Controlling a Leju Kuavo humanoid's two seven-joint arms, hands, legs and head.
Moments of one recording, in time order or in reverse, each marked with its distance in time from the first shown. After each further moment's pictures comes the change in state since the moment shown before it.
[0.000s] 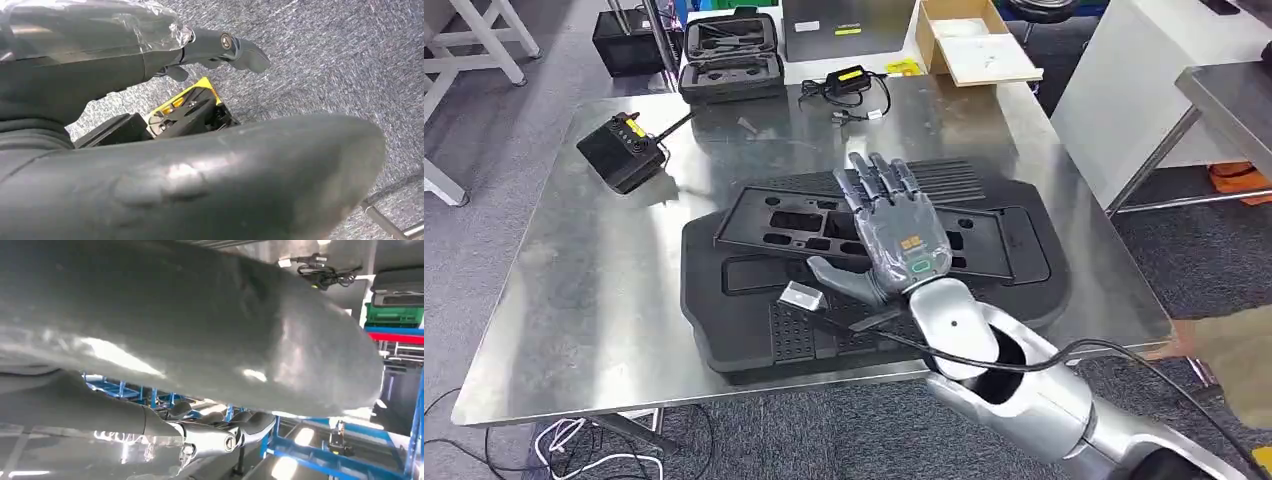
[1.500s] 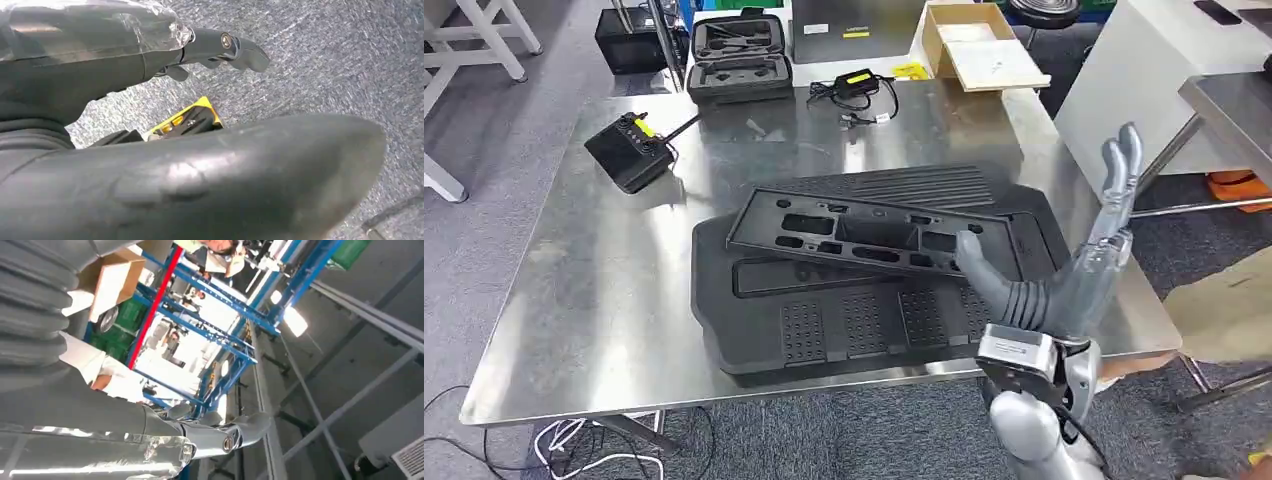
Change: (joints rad) left arm 0.003 -0.013 0.000 0.000 -0.013 0.093 -0.007; right arm 0.464 0.285 -0.592 -0.129 -0.446 -0.946 -0.785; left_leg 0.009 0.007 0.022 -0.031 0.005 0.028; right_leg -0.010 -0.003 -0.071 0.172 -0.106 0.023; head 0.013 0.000
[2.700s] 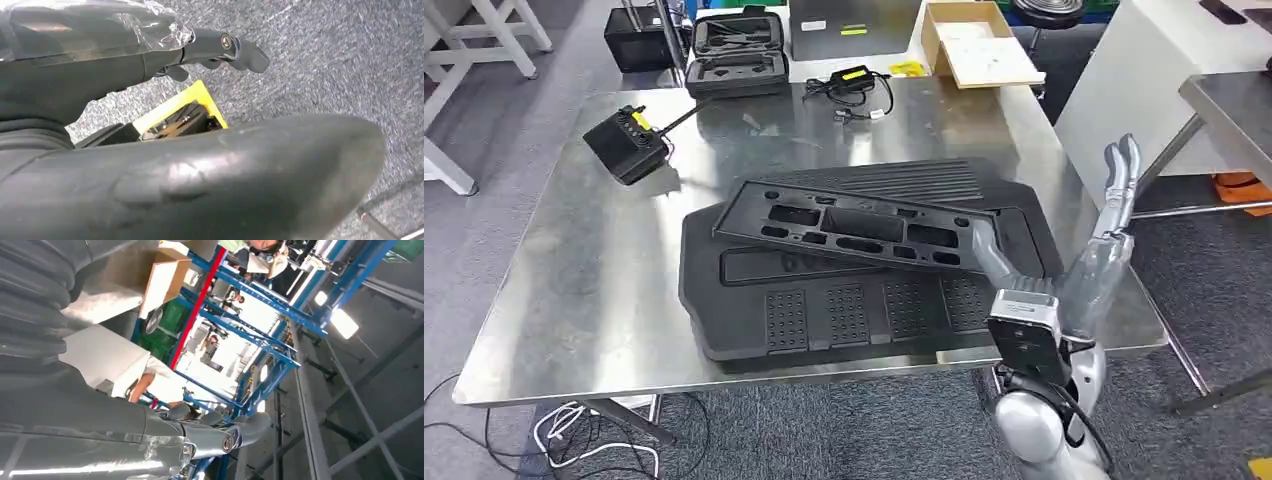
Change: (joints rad) left arm 0.001 -0.008 0.000 0.002 -0.002 -0.005 -0.016; right arm 0.008 -0.018 -0.005 0.031 0.027 -0.001 0.153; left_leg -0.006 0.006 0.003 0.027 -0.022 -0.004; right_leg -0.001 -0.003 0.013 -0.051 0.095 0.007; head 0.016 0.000
